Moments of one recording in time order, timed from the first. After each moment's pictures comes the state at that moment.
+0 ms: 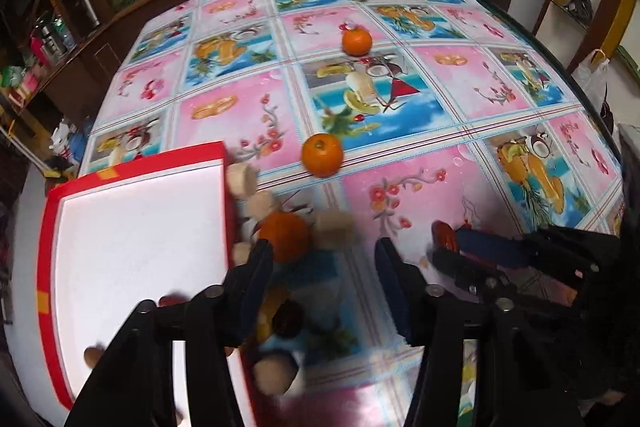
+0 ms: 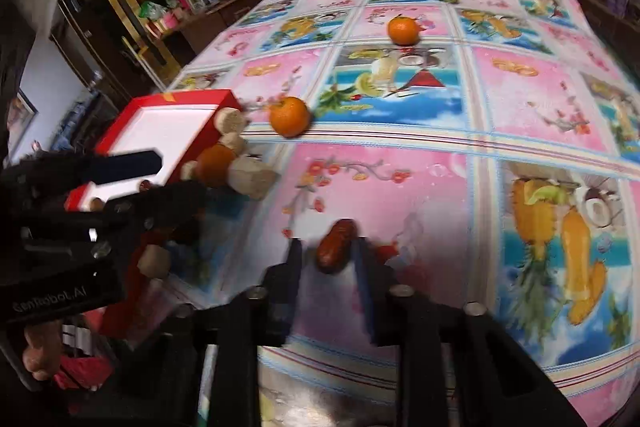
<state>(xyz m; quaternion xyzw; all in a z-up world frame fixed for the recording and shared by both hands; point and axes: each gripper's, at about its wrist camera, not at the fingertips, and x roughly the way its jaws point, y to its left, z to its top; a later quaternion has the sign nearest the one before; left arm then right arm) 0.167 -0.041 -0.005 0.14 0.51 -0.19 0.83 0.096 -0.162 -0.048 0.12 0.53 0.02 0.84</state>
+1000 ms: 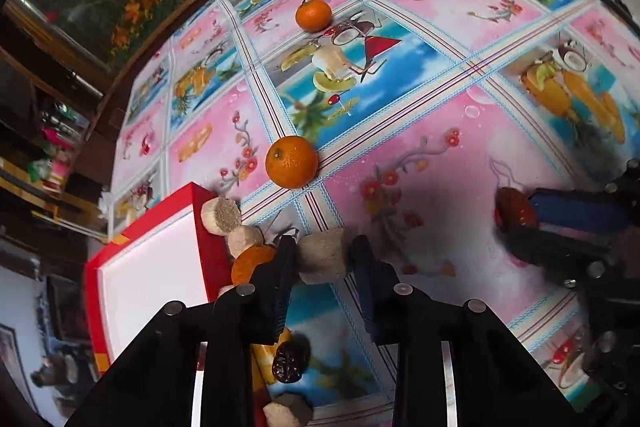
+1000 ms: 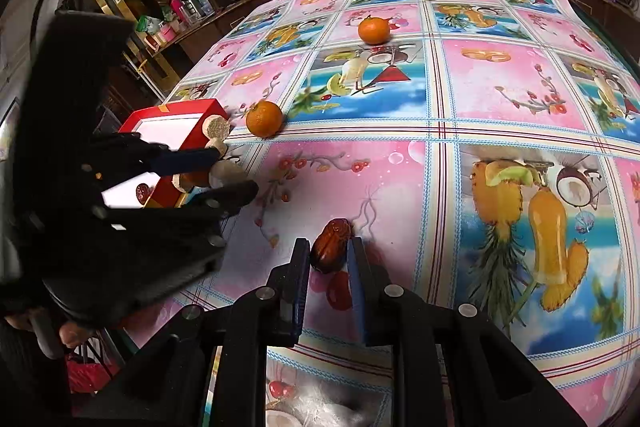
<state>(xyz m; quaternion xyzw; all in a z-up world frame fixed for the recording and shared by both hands) 0.163 -0.100 -0.049 0.33 0.47 -0.14 0.81 0.077 -0.191 -0.046 0.16 0.52 0.02 0.84</state>
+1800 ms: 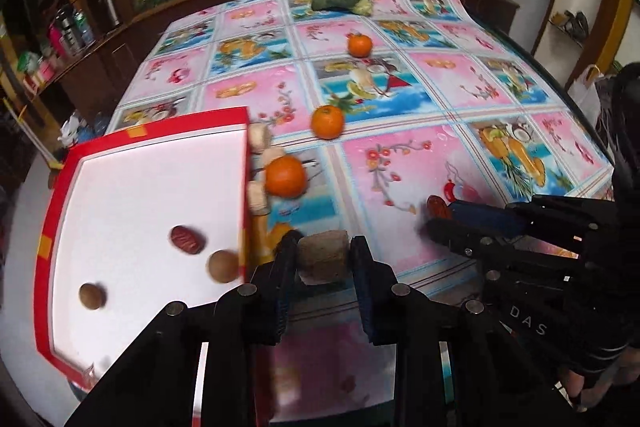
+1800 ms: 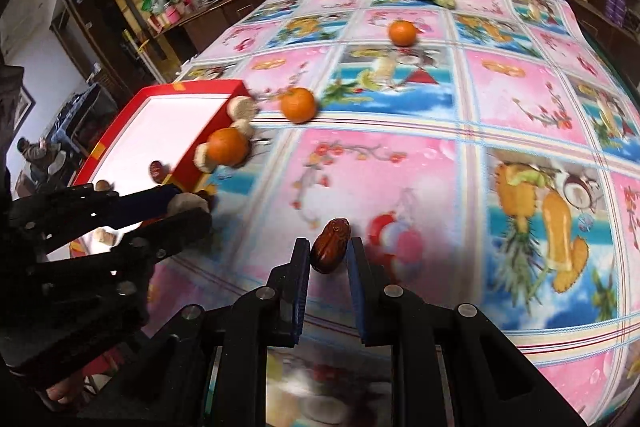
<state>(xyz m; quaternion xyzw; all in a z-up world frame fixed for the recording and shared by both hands) 0.102 0.002 0.011 0.10 0.47 -0.17 0.86 0.076 -0.149 -0.032 0.11 0.53 0.02 0.84</state>
